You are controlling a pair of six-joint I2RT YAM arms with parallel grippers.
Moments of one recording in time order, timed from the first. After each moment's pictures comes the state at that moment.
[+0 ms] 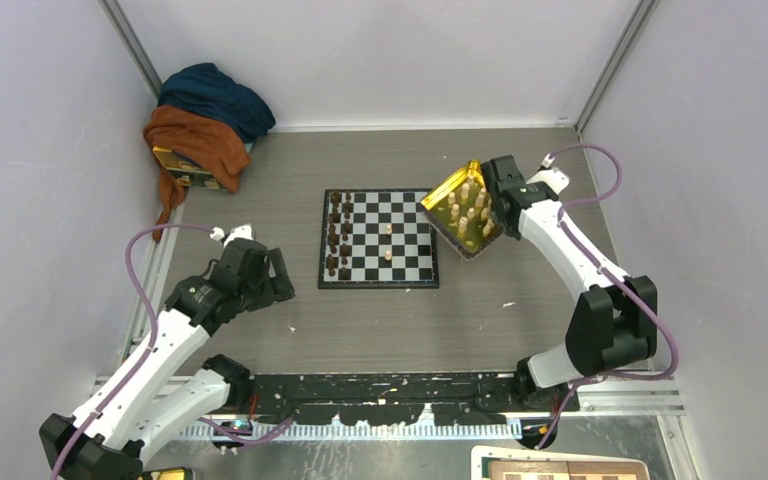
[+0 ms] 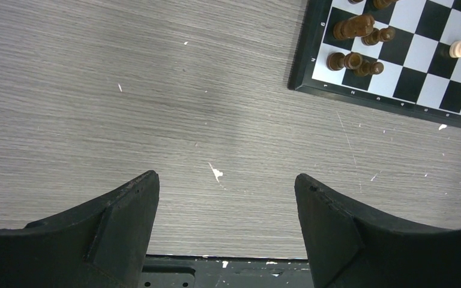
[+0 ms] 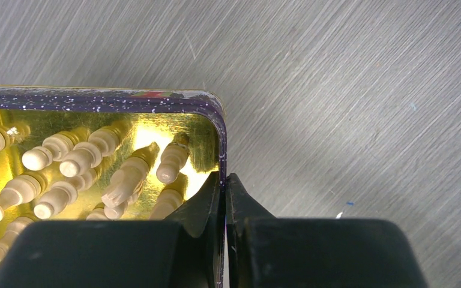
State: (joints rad) left arm -0.48 0.79 0.74 -0.88 -0.23 -0.69; right arm 0.27 1.45 1.19 -0.84 0.62 1.02
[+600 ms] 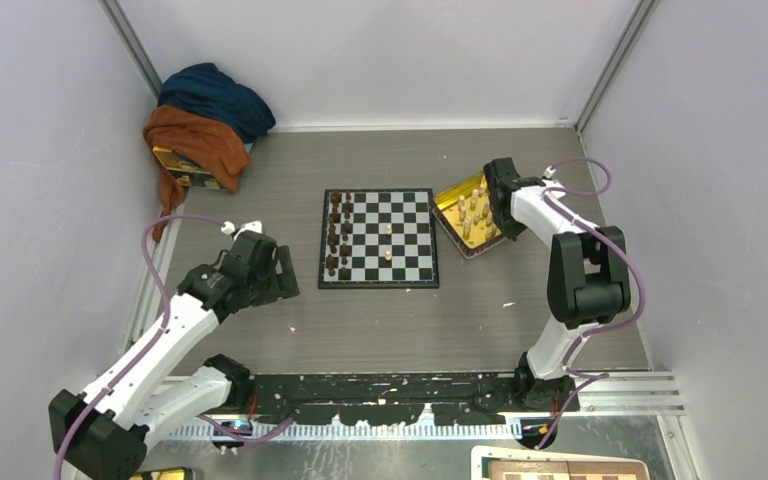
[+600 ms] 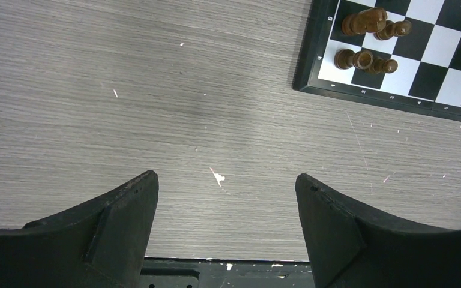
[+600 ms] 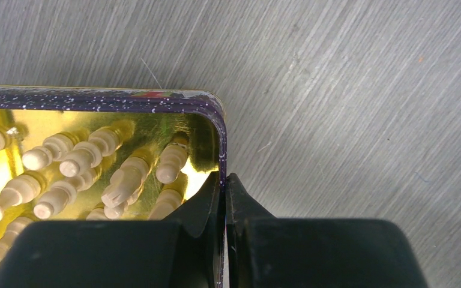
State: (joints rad) left arm -0.48 0.89 0.76 -0.86 -0.22 -0.65; right arm 0.15 1.72 1.19 -0.72 0.59 1.11
